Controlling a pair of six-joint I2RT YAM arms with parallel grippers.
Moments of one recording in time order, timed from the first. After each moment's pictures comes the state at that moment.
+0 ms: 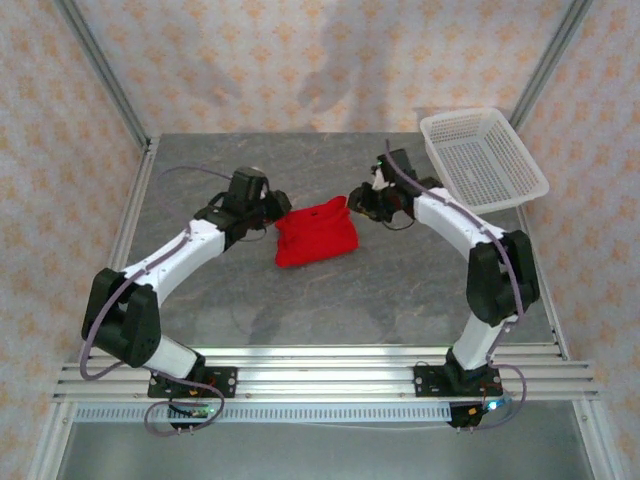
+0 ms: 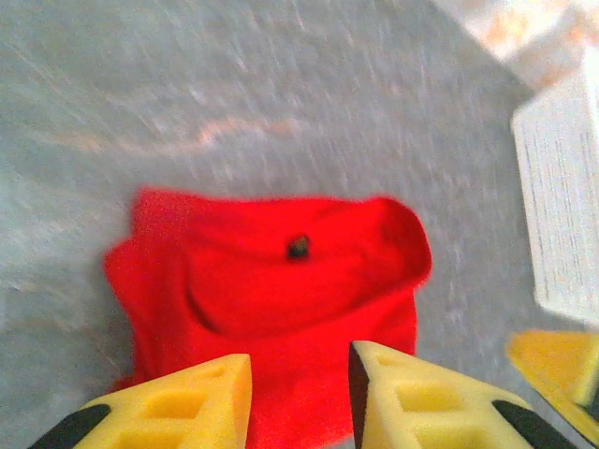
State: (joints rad) left arm -0.40 1.50 1.07 -0.31 0.08 -0.83; right arm 0.41 1.75 1.34 -0.53 -0.37 0.67
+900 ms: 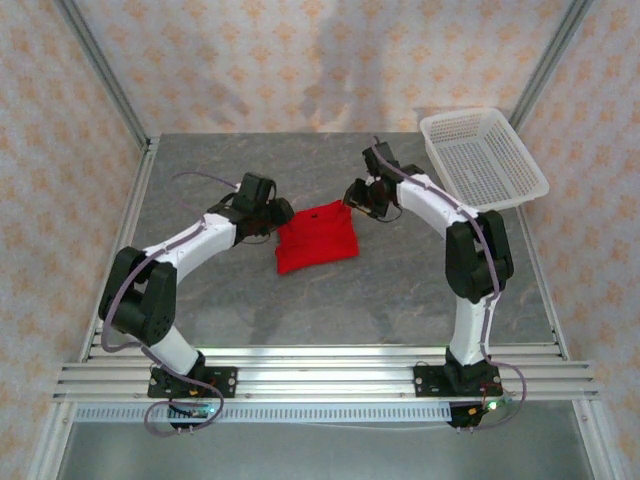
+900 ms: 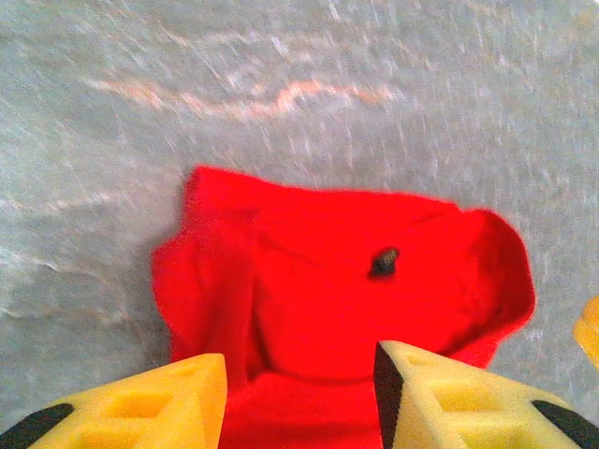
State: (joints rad) left arm -0.34 1.63 1.09 -0.32 0.05 -0.87; right arm 0.39 1.97 1.57 -0.65 -0.23 0.73
